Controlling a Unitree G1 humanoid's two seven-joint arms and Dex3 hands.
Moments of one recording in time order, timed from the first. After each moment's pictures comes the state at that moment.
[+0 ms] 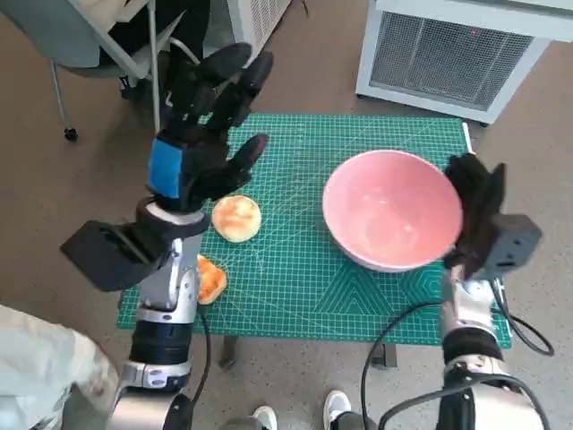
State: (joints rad) left arm -0.64 0.08 0.12 0.25 -0.26 -0.41 -0.36; right arm -0.82 -0.19 -0.33 1.28 0.09 -0.60 0.00
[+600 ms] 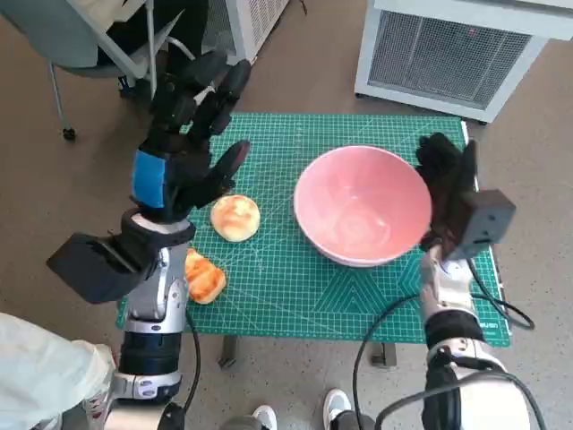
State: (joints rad) left arm -0.56 0.12 0.13 0.18 -0.24 -0.39 -0.33; right arm -0.92 -0.12 -0.29 1.30 0.08 -0.52 -0.02
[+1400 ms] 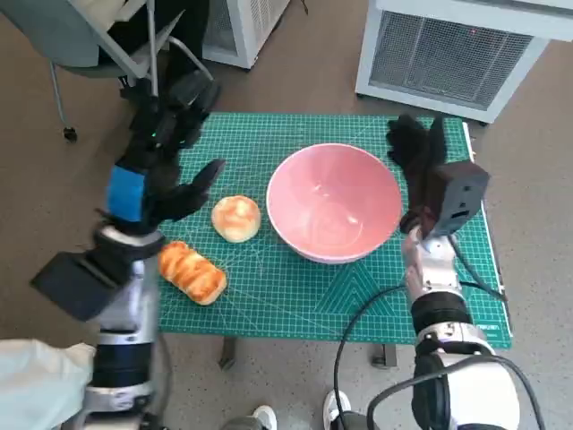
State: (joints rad) left arm -0.49 0.33 0.15 0.15 -0.17 -0.43 -0.41; right arm -0.98 -0.13 -0.25 1.26 0.05 -0.54 0.01
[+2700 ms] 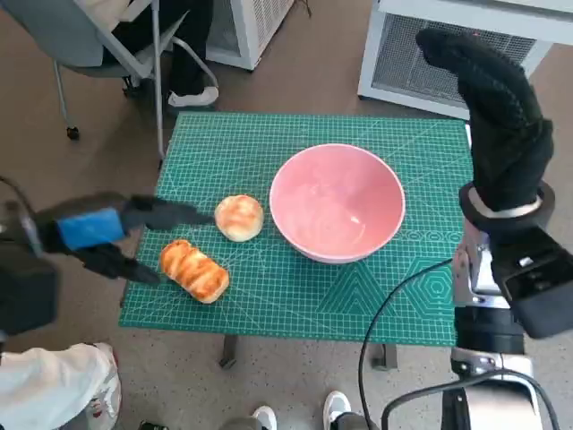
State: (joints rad) left arm -0.50 0.92 -0.07 0.23 -0.02 -0.37 -1.09; right arm -0.79 -0.23 -0.13 0.42 0.18 -0.83 0.34
